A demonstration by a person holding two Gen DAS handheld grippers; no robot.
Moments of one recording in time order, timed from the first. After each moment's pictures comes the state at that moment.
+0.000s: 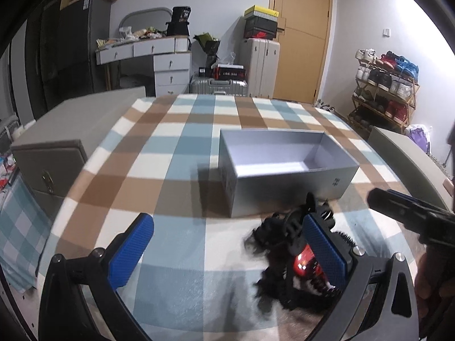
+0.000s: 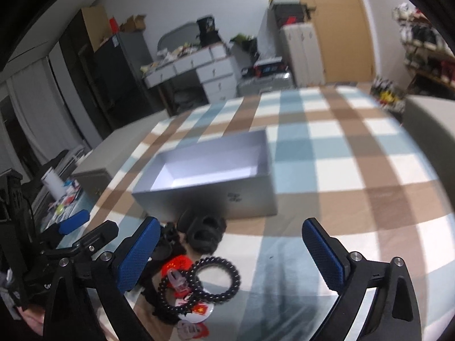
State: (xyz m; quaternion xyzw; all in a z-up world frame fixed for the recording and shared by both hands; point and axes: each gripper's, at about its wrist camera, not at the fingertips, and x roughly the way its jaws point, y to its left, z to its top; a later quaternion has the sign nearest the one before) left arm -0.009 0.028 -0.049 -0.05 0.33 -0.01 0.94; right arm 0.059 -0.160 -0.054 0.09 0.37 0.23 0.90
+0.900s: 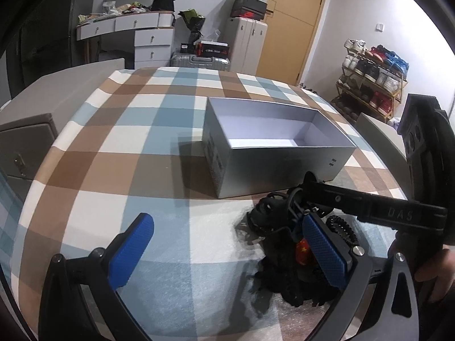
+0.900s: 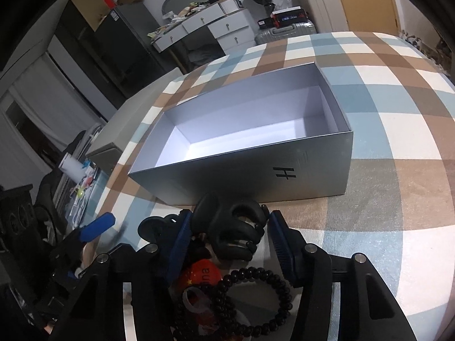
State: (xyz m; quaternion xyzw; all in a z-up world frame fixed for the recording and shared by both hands) left arm 0.005 0.037 -0.063 -0.07 0.38 -0.07 0.92; right arm 0.097 -0.123 -0.089 0.11 0.45 0.28 0.84
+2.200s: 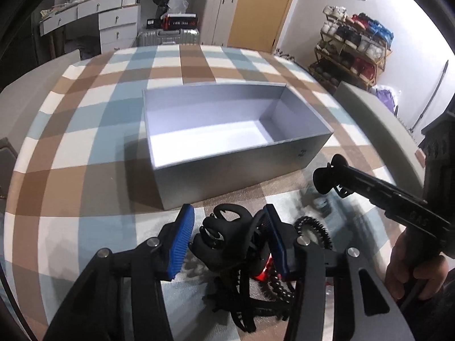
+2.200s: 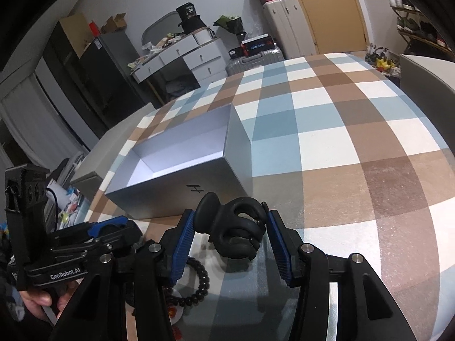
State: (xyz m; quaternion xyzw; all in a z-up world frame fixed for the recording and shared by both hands) left arm 0.031 0.006 -0.051 -0.04 0.45 -0.14 0.88; right arm 0.077 -0.195 -0.071 0.14 0.39 0.22 0.88
